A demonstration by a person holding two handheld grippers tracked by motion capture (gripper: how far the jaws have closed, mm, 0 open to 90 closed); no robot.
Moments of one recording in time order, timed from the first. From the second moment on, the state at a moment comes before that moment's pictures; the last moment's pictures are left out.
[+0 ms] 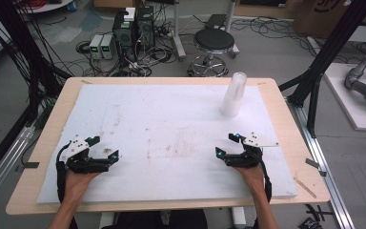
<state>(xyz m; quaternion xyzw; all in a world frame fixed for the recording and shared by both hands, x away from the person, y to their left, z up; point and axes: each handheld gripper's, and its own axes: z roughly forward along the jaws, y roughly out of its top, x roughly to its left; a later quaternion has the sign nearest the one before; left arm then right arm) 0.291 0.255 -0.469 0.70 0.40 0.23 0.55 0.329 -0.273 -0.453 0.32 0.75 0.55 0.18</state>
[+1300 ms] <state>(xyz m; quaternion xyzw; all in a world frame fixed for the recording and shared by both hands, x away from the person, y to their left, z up) 0.291 0.254 -0.468 0.70 0.39 0.23 0.55 0.334 -0.322 -0.371 0.32 0.76 0.52 0.20</state>
